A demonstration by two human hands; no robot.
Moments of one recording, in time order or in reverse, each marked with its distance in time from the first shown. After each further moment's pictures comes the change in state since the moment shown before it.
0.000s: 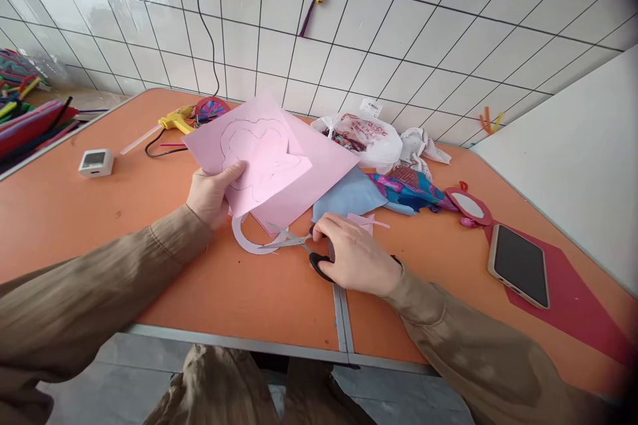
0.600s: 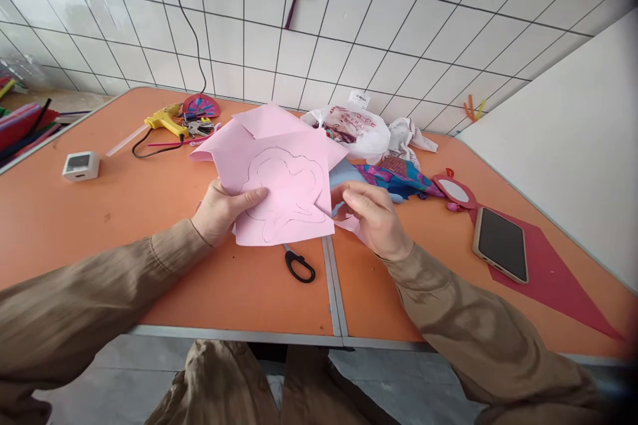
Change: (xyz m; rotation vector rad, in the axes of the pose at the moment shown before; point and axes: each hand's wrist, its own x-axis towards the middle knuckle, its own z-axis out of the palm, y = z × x) left_hand -0.028 -0.012 -0.003 0.198 -0.352 -0.153; right_hand 0.007 0.016 -0.020 0.880 0.347 0.205
